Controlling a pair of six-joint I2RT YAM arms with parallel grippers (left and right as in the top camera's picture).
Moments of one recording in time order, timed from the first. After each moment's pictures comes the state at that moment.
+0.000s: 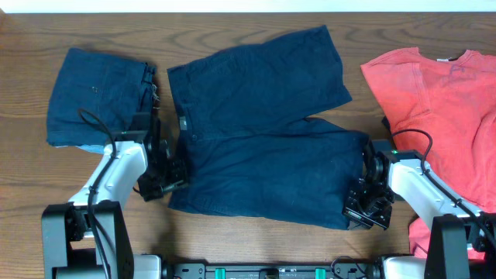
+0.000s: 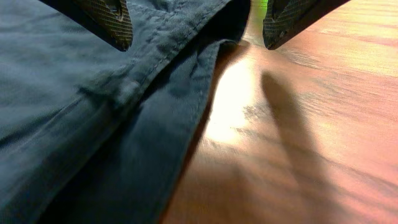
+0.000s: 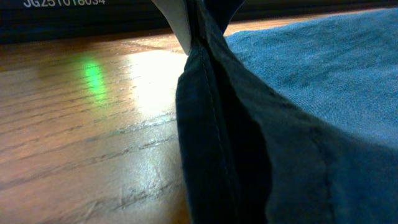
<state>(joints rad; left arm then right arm) 0.03 1.57 0.80 -0.92 0.18 -0.30 0.07 1.50 0.65 -1.08 -0.24 0.51</state>
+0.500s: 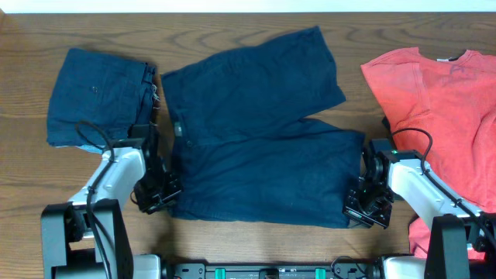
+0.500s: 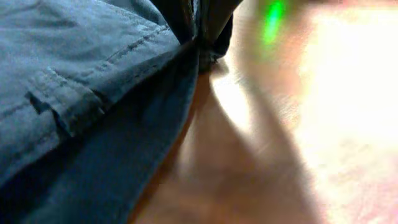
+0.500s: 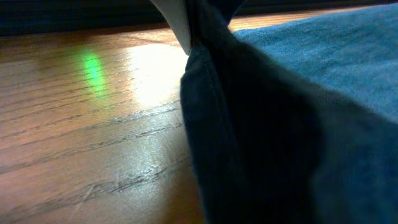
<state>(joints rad) 0.07 1.57 0.76 -1.01 0.17 -0.38 0.07 1.50 0.65 -1.06 -0.23 0.51</state>
